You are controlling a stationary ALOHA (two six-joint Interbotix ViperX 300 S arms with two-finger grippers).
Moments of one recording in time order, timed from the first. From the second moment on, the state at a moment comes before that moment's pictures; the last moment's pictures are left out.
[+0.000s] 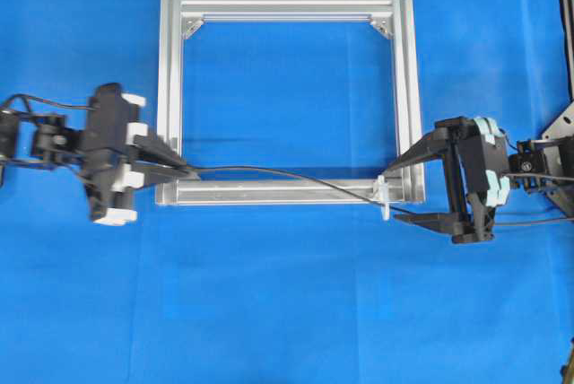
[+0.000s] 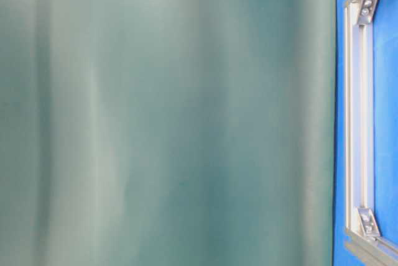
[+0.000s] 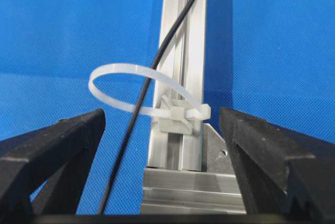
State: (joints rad) left arm -0.09 -0.19 1.17 -0.08 -0.43 -0.05; right arm 0.19 -0.17 1.27 0.15 -0.61 0.10
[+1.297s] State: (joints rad) left arm -0.10 -0.29 1.31 -0.08 -0.37 -0.06; right arm 0.19 -0.17 1.27 0.15 -0.59 0.09
